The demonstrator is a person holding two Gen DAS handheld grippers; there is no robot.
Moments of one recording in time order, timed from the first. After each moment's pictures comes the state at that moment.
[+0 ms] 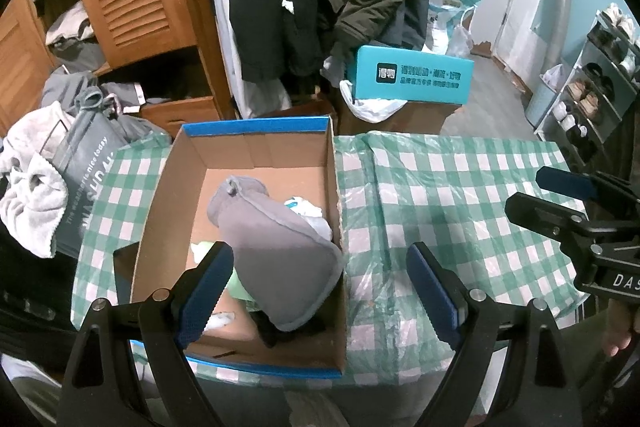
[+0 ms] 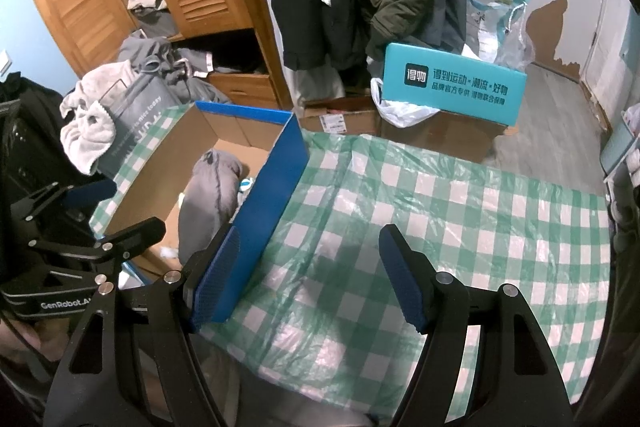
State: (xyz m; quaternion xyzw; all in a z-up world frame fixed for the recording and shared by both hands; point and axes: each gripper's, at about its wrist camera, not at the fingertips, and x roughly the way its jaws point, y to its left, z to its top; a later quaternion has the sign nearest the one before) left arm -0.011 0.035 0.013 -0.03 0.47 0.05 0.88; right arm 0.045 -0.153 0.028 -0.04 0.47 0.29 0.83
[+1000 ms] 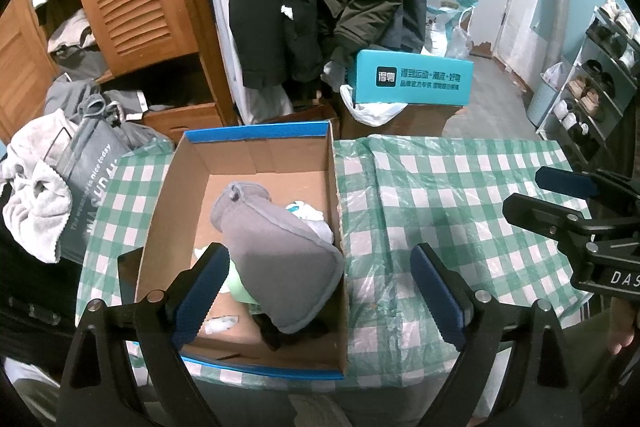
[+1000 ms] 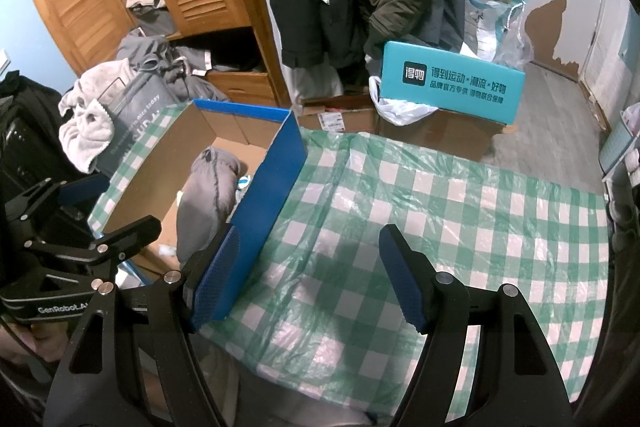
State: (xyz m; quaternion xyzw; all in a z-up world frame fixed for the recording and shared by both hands) left arm -0.011 0.033 0.017 -0.02 0.47 0.06 0.88; right arm 0.045 -0.153 0.026 -0.04 0.47 0.29 0.83
